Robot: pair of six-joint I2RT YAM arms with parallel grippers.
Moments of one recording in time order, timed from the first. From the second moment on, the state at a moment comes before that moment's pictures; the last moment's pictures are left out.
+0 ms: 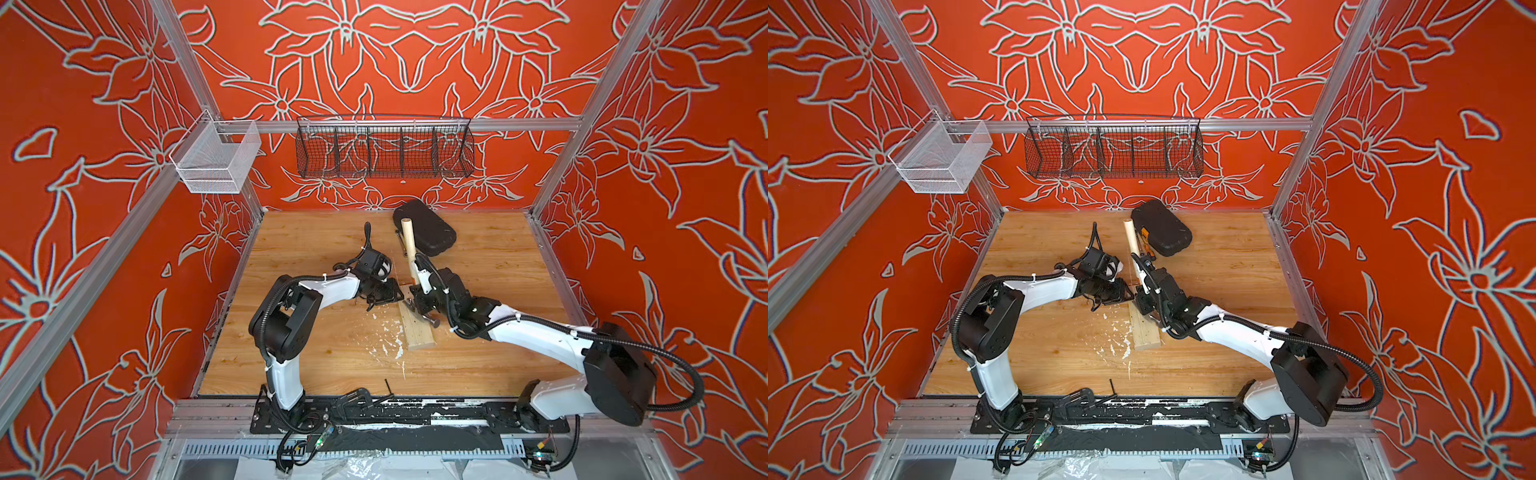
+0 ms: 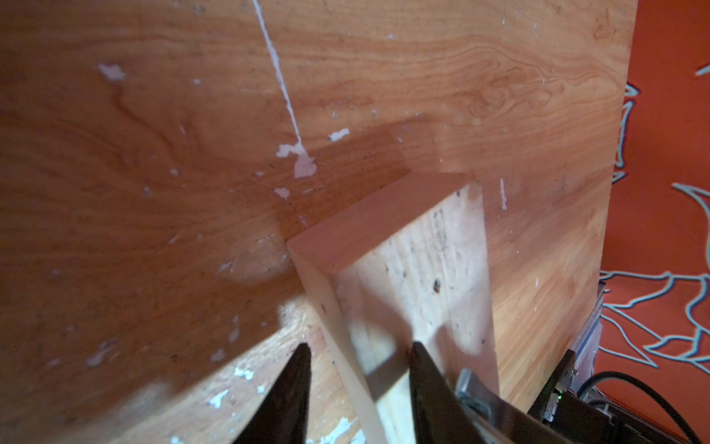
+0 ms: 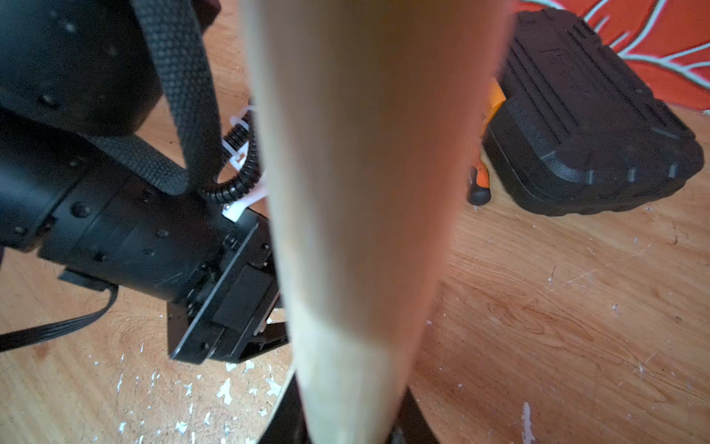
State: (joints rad) left arm -0.47 1.86 1.12 -0.28 0.46 -0.58; right arm 0.80 1.40 0.81 0.02 0.20 0.22
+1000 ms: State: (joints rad) left arm -0.47 1.87 1.12 -0.25 0.47 -0.61; right arm 0.83 1.30 0.59 0.31 0.28 0.21
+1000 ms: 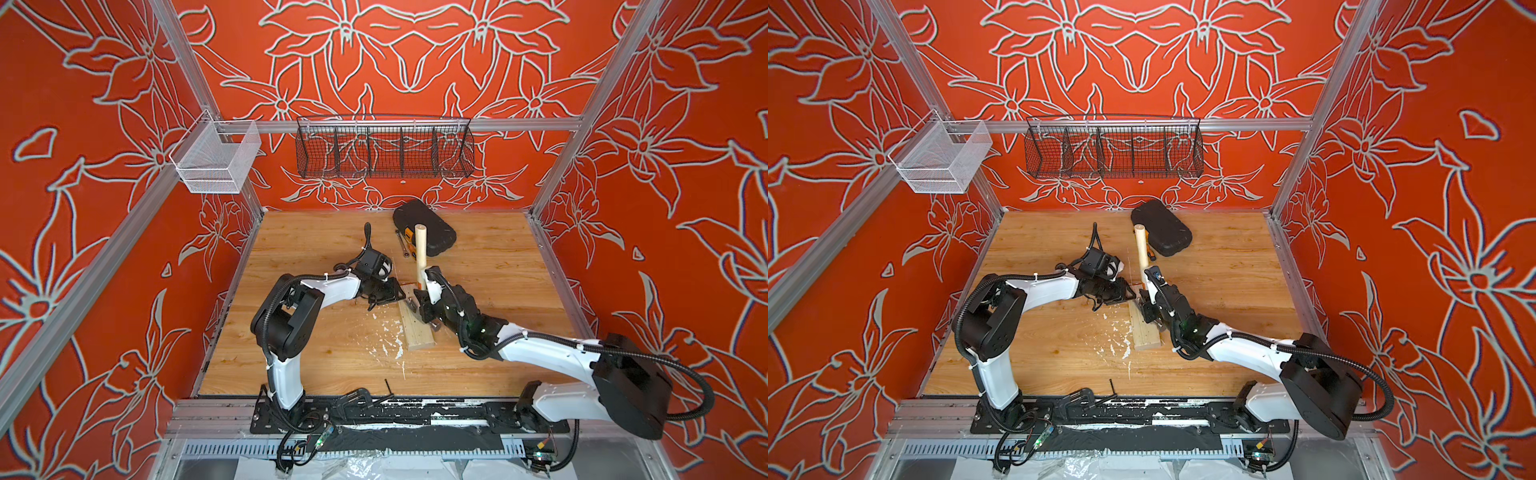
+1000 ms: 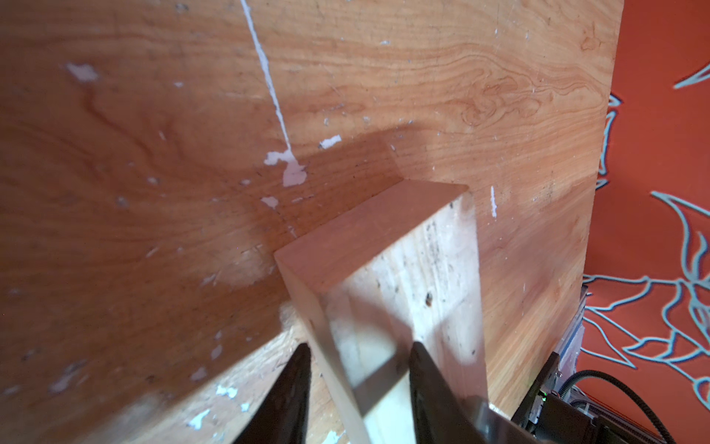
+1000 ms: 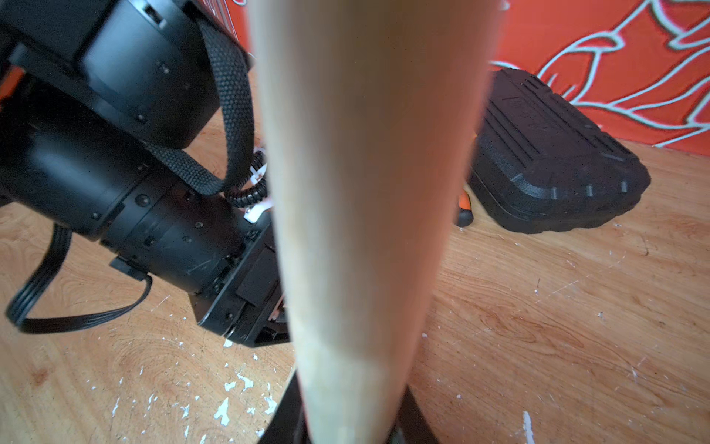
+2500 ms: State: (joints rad) left arm -0.46 1.89 1.09 -0.18 0.53 -0.67; right arm 0.85 1.29 0.52 0.48 0.31 0.19
